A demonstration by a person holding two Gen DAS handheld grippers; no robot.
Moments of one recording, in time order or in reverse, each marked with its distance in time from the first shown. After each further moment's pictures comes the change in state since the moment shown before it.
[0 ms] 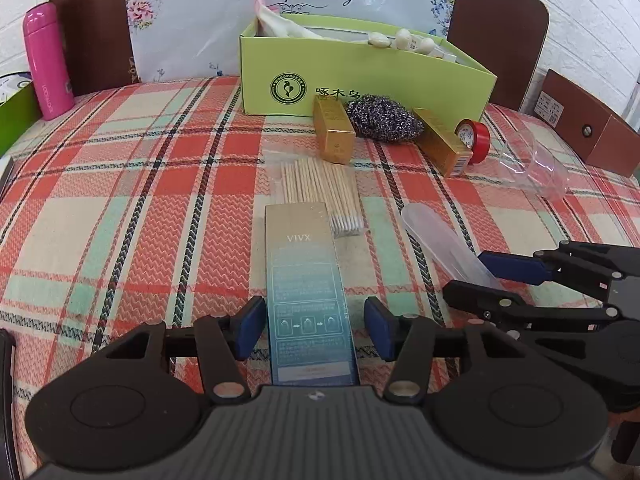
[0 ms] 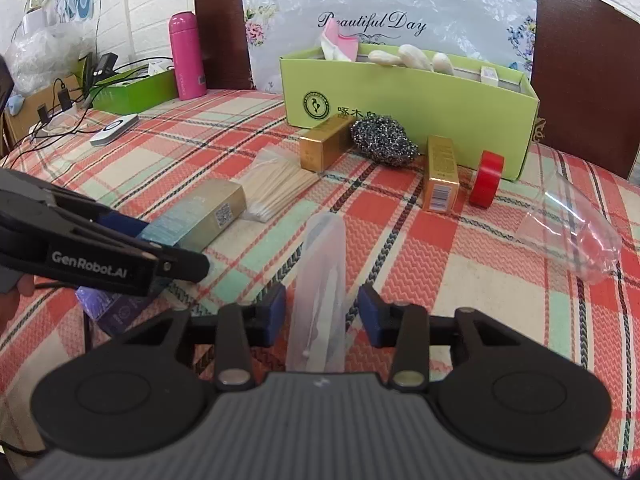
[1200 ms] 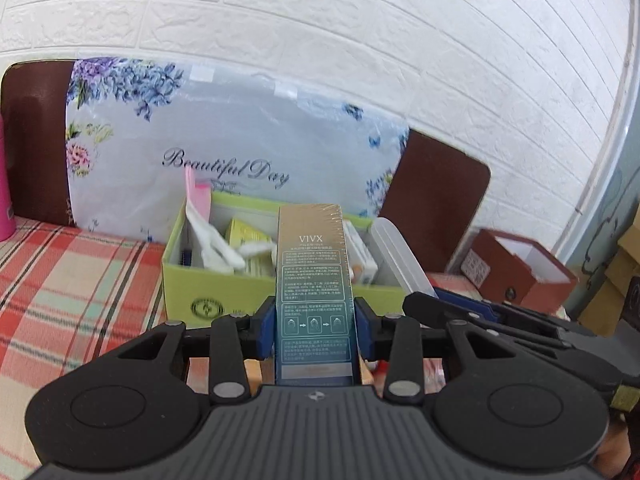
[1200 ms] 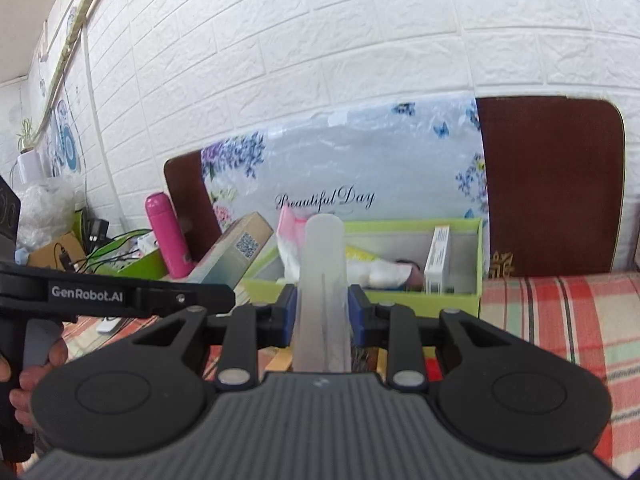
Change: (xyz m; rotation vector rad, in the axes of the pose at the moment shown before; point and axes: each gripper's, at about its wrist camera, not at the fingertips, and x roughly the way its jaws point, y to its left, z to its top) left arm -0.043 -0.013 0.138 -0.088 -0.315 -0.225; right arm -0.043 -0.080 0.124 0.201 -0.364 0.041
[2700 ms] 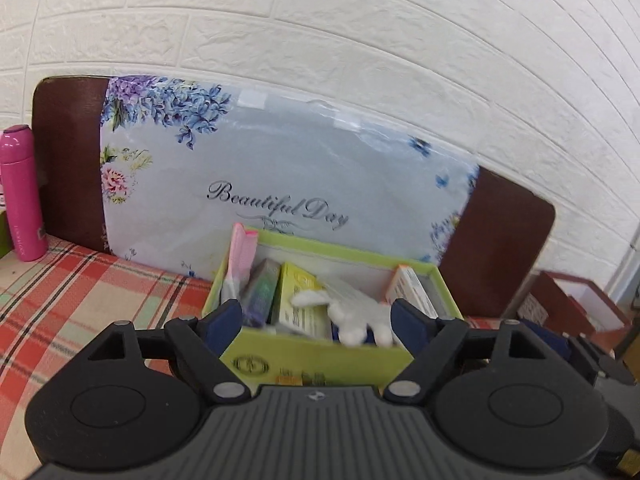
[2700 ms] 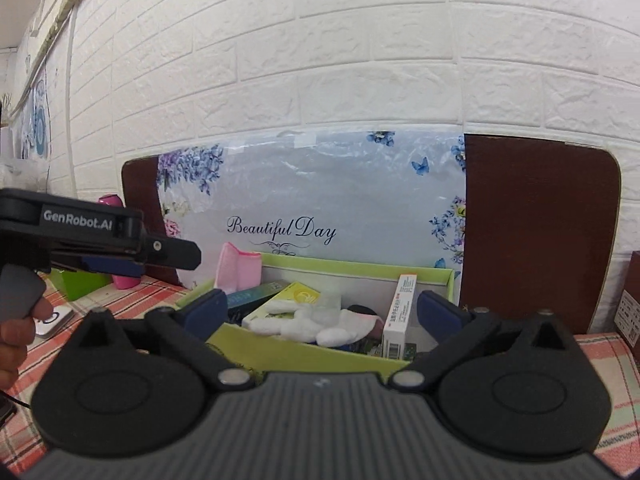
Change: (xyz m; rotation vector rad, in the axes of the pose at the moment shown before) left arm 0.022 0.008 0.016 -0.020 -0.054 0.168; right arm 0.019 -0.006 -0.001 -0.105 -0.066 -0.111
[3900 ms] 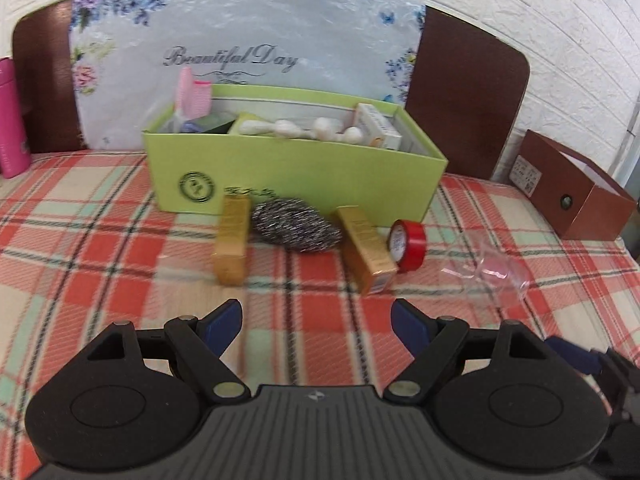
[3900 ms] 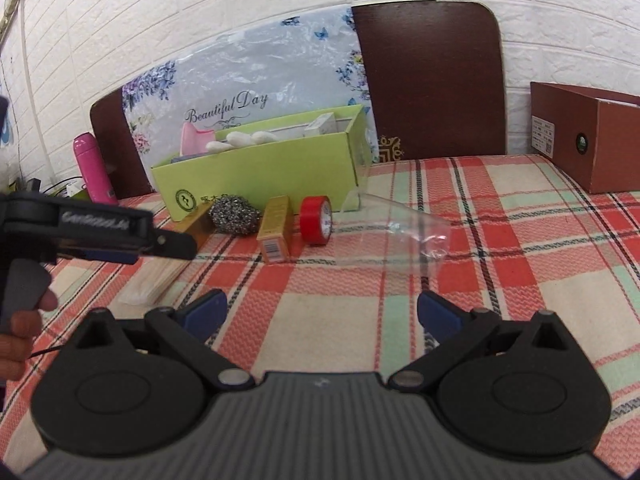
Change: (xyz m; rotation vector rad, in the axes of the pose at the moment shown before) left arm 0.017 -0.054 -0.111 0.086 0.221 0.004; right arm -0.092 -0.032 -0.123 0.180 0.203 -0.131
